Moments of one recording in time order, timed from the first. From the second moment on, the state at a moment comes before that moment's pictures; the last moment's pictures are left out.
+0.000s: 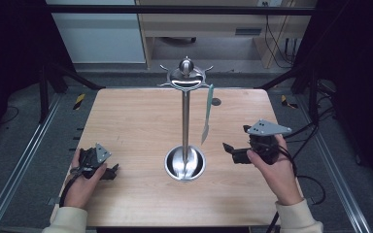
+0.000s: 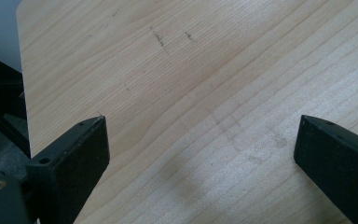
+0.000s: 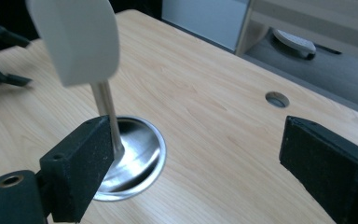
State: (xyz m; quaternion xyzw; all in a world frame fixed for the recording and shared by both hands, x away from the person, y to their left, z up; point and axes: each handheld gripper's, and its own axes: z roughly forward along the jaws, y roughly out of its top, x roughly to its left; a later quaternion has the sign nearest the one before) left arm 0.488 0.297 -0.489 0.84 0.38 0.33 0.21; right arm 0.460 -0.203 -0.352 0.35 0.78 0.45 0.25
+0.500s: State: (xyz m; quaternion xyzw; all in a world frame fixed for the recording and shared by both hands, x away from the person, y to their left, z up) left arm 0.488 0.297 -0.488 0.84 0.38 0.33 0.22; right arm 0.468 -0.203 -0.413 0.41 0.76 0.43 0.26
